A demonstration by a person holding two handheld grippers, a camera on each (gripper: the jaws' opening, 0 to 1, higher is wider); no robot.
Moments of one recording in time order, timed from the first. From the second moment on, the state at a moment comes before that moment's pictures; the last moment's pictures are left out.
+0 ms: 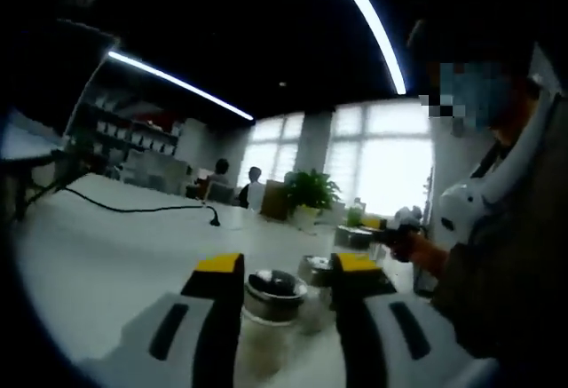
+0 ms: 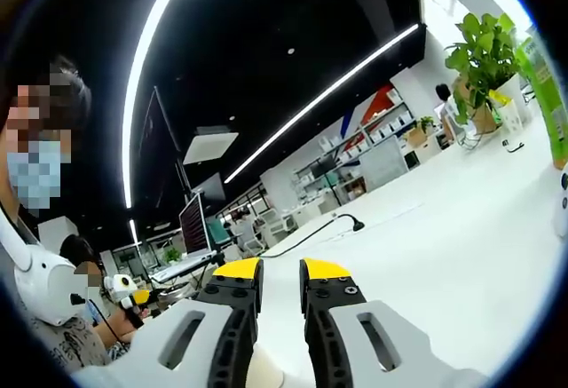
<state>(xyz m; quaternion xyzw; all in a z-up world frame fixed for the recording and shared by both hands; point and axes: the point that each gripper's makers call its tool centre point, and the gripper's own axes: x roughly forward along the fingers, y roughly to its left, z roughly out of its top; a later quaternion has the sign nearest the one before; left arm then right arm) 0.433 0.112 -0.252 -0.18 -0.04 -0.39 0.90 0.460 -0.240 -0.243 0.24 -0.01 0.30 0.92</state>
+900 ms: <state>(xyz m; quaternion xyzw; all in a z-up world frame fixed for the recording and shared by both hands) 0.440 0.117 -0.263 -0.04 -0.03 -0.21 0.98 0.461 -0.244 -0.244 0.25 -0.01 0.30 0.92</state>
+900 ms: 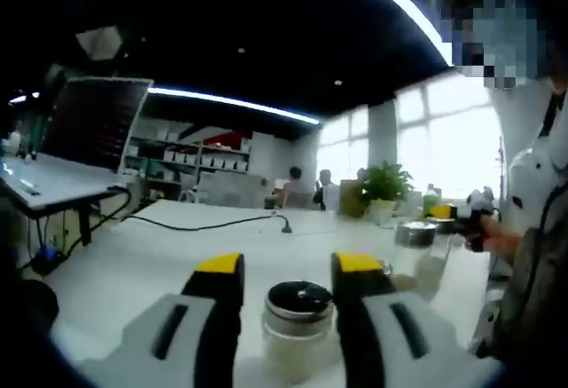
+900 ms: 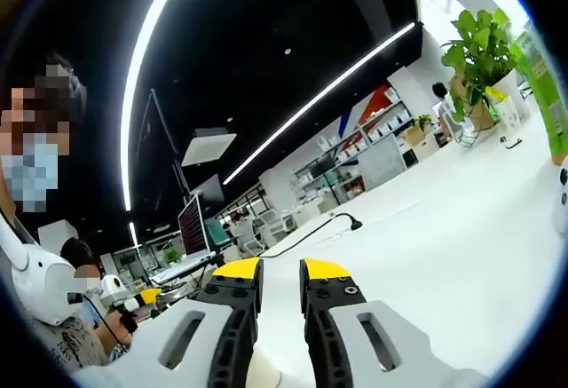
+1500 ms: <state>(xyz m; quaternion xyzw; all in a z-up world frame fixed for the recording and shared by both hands) 0.438 0.114 -0.268 -0.04 -0.04 -0.21 0.98 0.460 -0.244 -0.245 0.25 -0.01 0.30 0.92</state>
